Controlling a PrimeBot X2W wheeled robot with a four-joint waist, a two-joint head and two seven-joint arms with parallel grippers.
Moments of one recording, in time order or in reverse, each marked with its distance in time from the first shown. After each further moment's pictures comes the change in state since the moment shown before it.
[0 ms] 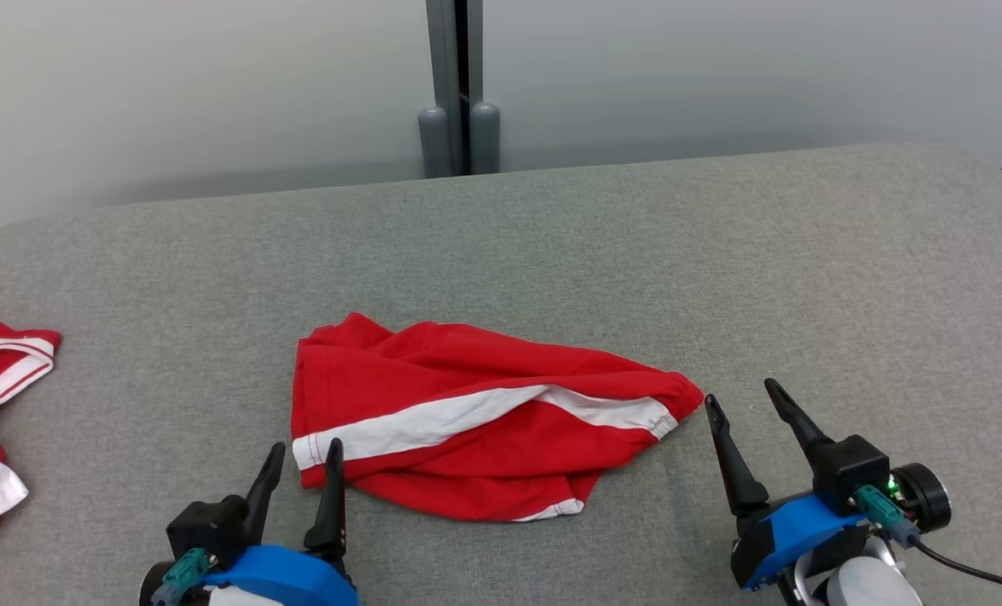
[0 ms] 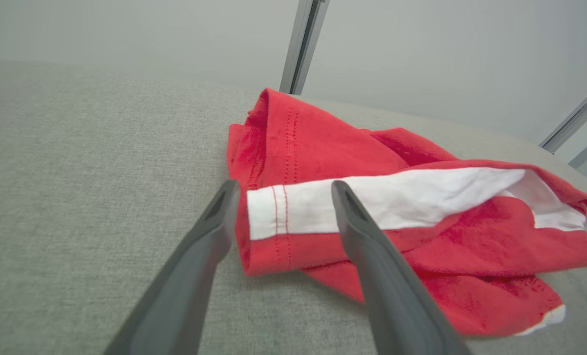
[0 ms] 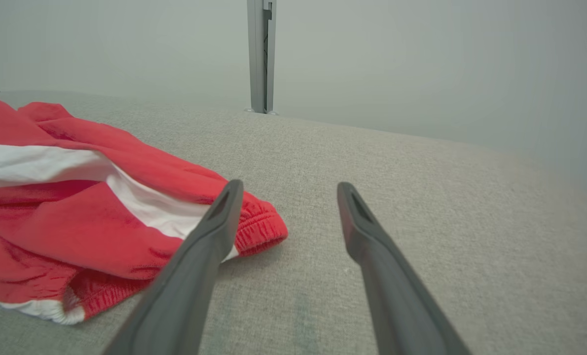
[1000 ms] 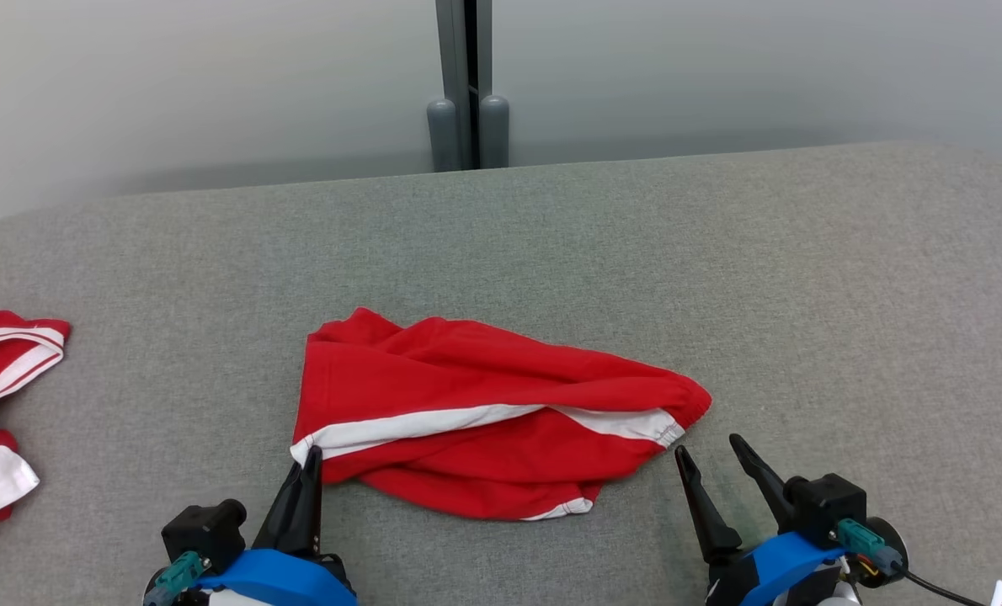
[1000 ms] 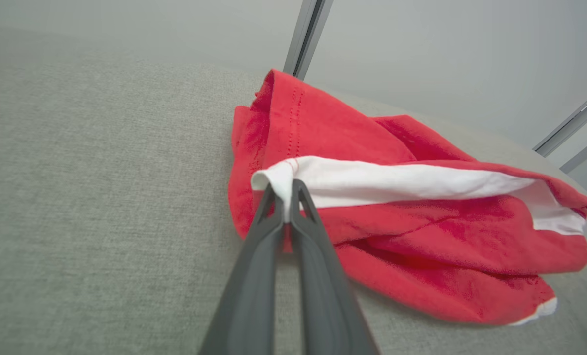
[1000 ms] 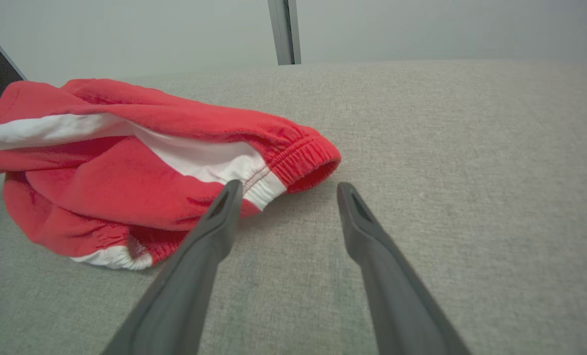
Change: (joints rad) left arm -0.001 0.043 -0.065 0.010 -0.134 0.000 0.000; right arm 0.038 0.002 0.101 0.071 0.192 0.000 0.000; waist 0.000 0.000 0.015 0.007
